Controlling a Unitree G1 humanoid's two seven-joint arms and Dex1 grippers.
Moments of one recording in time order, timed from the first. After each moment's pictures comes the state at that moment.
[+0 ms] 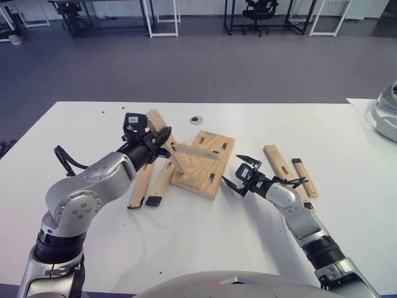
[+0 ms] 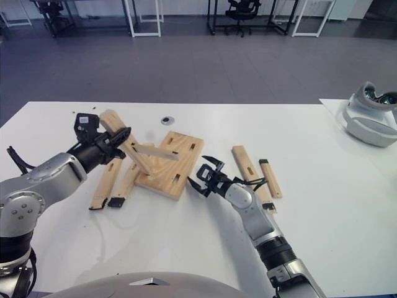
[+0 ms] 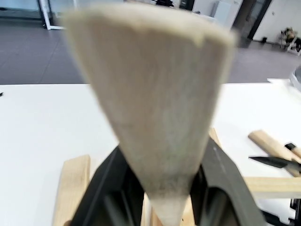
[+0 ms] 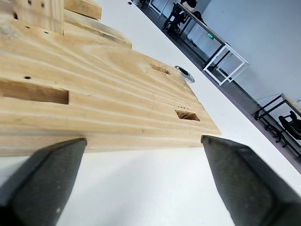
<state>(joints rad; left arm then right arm) -0.20 0.62 -0.03 -0.59 -1.05 0.85 0.28 -0.12 -0.36 0.31 0.11 -0.20 -0.02 0.45</state>
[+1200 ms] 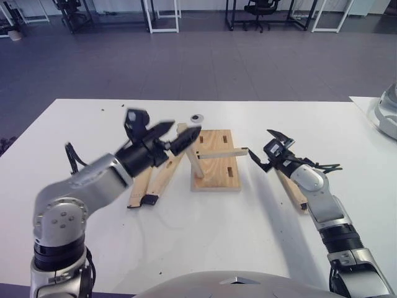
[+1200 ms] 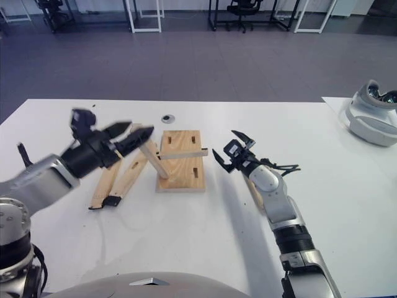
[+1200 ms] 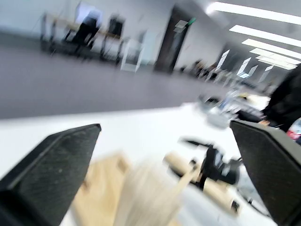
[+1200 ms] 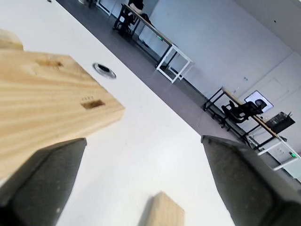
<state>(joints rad) -0.33 0.57 0.27 -0.72 -1.47 0.87 0.08 -0.17 -0.43 0.08 0.12 -0.15 -0.04 0.40</state>
